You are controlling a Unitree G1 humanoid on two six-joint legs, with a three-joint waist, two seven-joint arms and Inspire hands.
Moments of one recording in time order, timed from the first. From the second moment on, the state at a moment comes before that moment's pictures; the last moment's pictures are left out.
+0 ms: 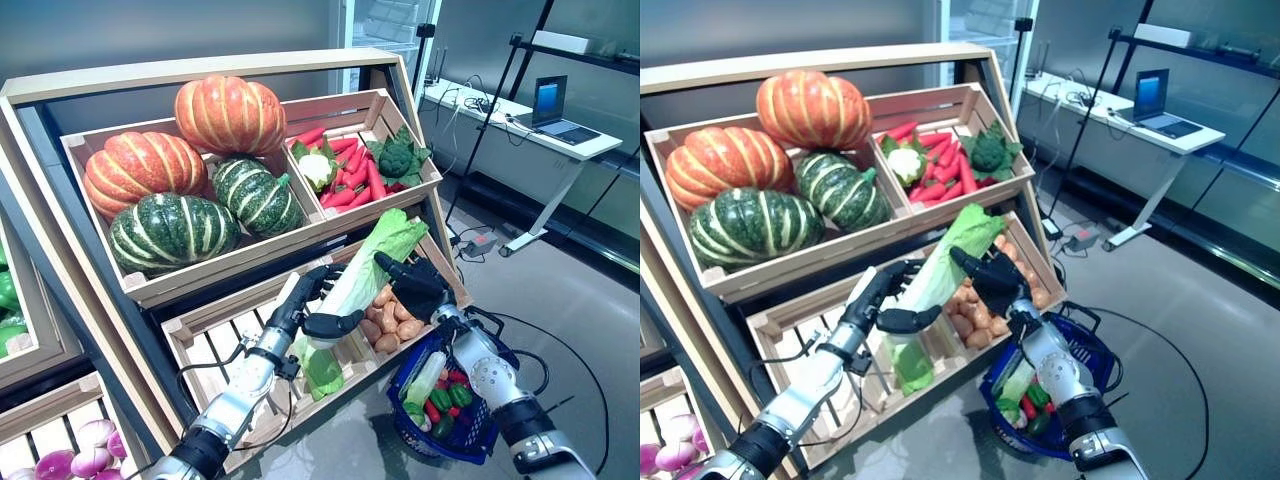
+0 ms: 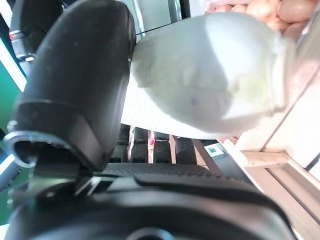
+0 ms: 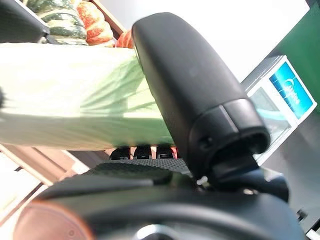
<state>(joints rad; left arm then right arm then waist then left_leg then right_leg) -0.18 0.41 -0.43 0.33 -0.13 -0.34 0.09 -0.34 -0.31 0.20 0.38 1.21 0.10 0.23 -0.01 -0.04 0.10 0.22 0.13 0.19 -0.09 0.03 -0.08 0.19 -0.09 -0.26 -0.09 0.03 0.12</state>
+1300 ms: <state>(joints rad) -0.25 0.46 -0.53 0.33 -0.23 -0.34 0.02 -0.43 -0.33 0.22 0.55 1.30 0.11 0.32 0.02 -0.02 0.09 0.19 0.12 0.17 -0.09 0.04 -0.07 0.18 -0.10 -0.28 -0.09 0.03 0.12</state>
